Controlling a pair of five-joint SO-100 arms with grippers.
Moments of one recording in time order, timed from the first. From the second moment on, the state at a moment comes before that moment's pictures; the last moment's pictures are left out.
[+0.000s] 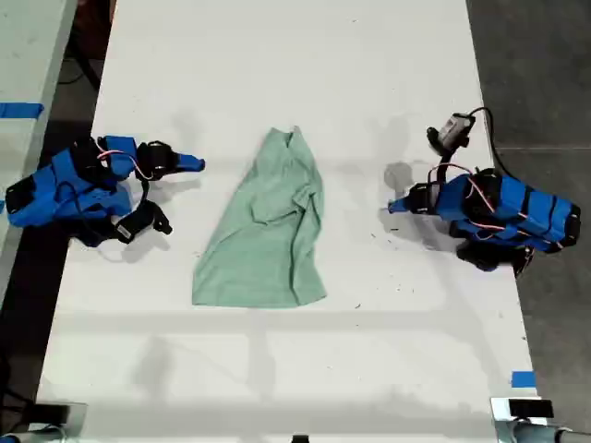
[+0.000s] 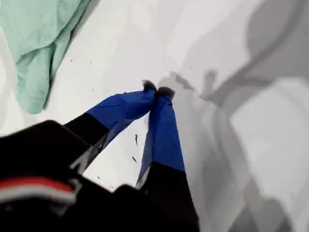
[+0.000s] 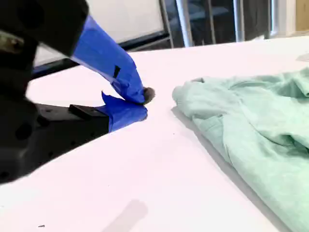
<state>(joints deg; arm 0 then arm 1) -31.8 205.8 185.9 55.1 18.8 22.1 199.9 174.8 74.3 -25.3</state>
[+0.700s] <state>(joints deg) -14.9 199.4 166.0 52.2 11.4 22.0 199.9 174.8 74.3 -24.2</state>
